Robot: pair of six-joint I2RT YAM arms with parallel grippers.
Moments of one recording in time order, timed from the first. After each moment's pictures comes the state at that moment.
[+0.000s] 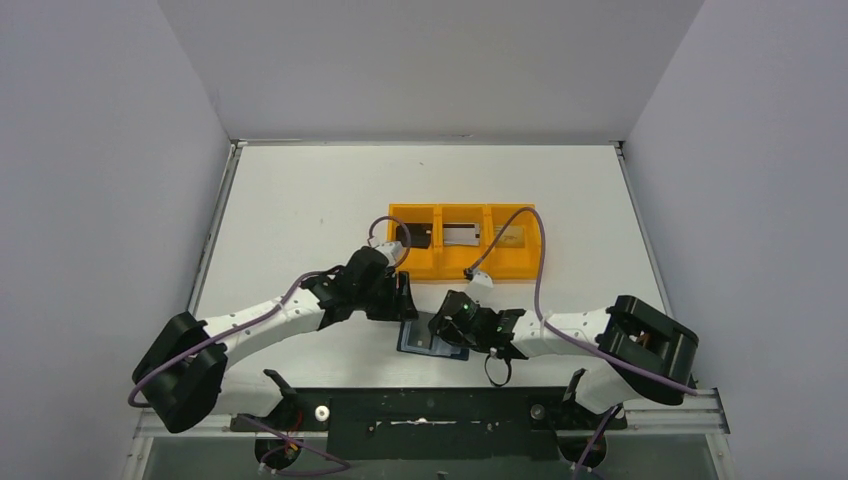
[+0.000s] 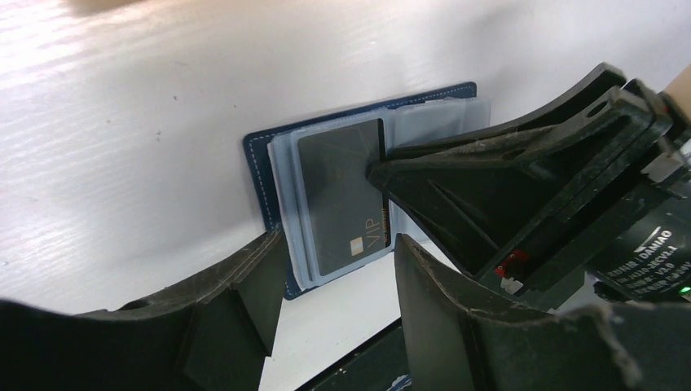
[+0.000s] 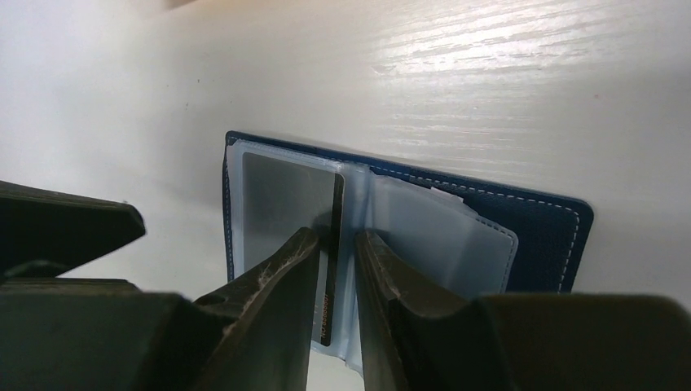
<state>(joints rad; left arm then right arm) -0.77 1.29 0.69 -0.25 0.15 -0.69 1.05 1.44 0.53 0.06 0.30 1.16</state>
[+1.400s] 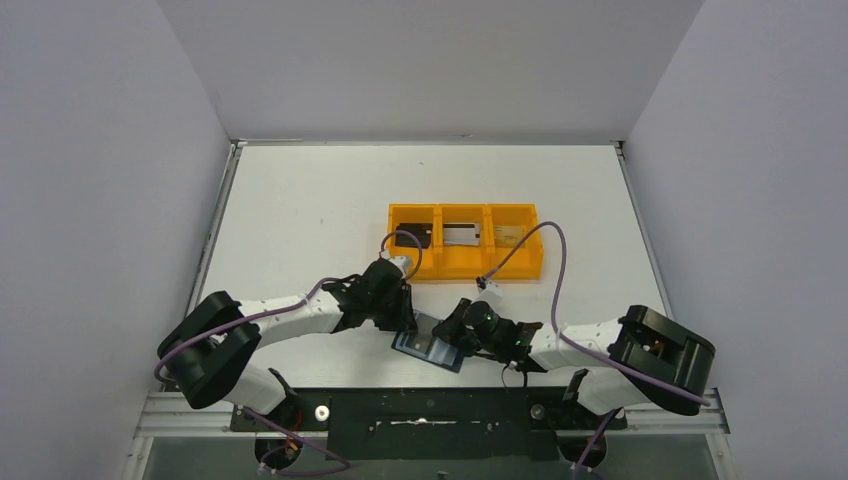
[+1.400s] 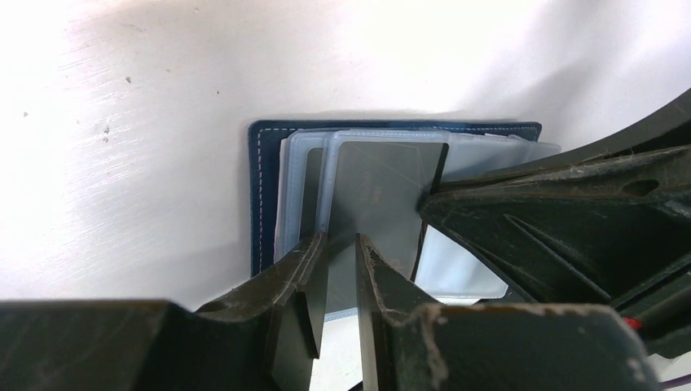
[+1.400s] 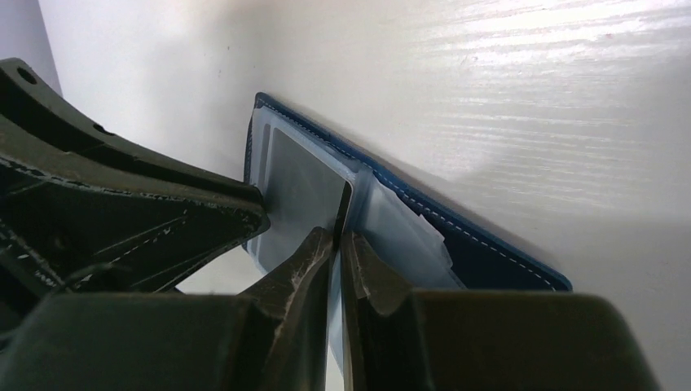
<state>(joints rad) -0.84 1.45 0.65 -0.14 0.13 -0.73 1.03 1.37 0.36 0.31 0.20 1.21</state>
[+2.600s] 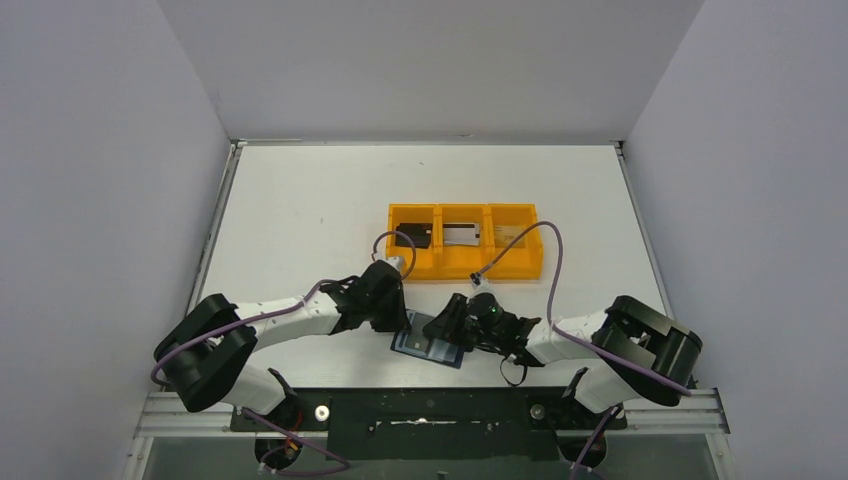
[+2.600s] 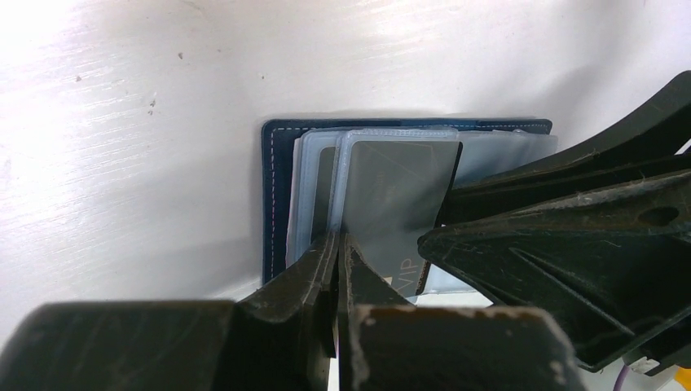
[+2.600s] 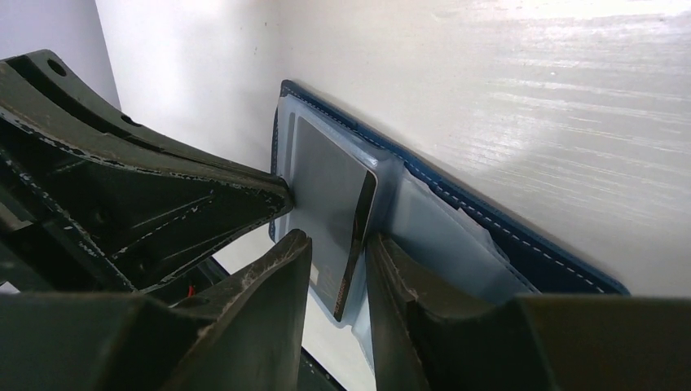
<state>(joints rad) -0.84 1.43 0.64 -0.17 0.08 -0.80 0.94 1.44 0.33 0.49 -0.03 1.19</state>
